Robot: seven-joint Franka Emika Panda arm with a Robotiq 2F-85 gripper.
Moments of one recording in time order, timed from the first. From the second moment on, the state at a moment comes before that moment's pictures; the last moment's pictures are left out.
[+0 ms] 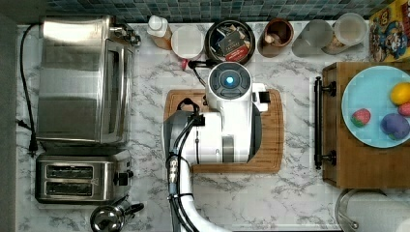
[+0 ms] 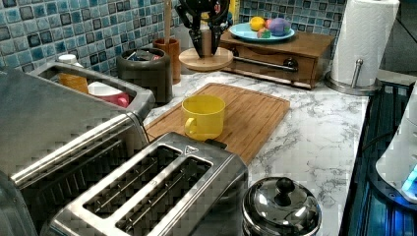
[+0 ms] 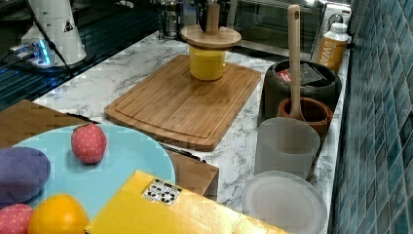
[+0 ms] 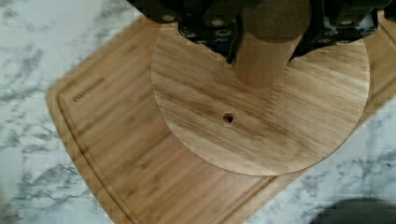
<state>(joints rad) -0.03 0.08 0.02 -2.05 -0.03 0.44 -0.07</state>
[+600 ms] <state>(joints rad) -0.04 0.07 0.00 -2.17 0.01 0.72 -0.06</state>
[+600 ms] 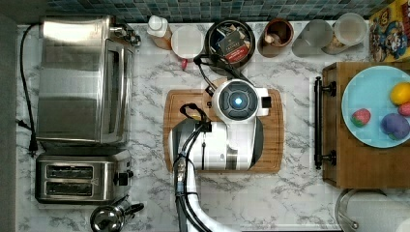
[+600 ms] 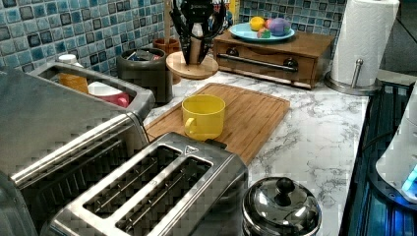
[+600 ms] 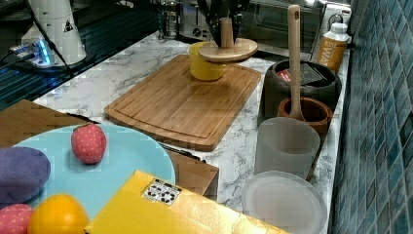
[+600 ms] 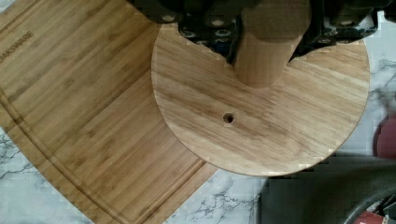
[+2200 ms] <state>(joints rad) -0.04 0.15 0.01 -1.75 -0.03 0.53 -0.01</state>
